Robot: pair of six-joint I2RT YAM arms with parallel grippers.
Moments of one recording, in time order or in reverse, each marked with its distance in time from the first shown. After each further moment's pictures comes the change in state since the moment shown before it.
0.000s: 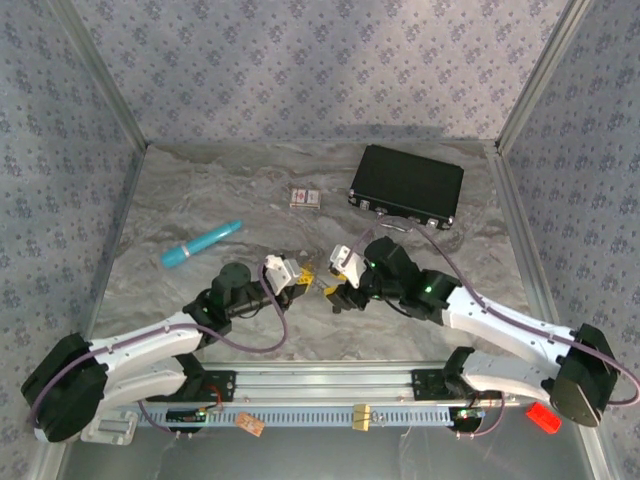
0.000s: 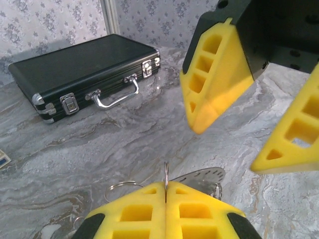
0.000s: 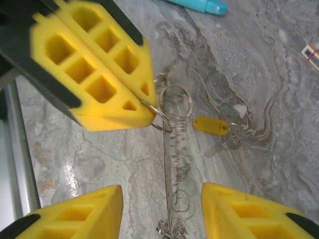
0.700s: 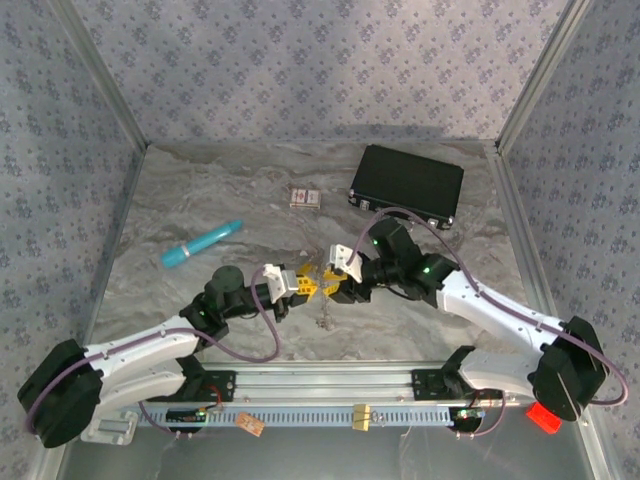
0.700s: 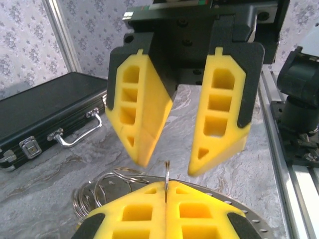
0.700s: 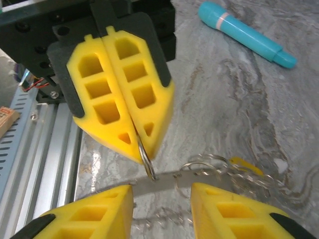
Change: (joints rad) left arm 0.001 -0.048 -0.033 0.082 0.193 0.062; right arm -0.166 0.024 0.071 -0.068 -0.433 -0.326
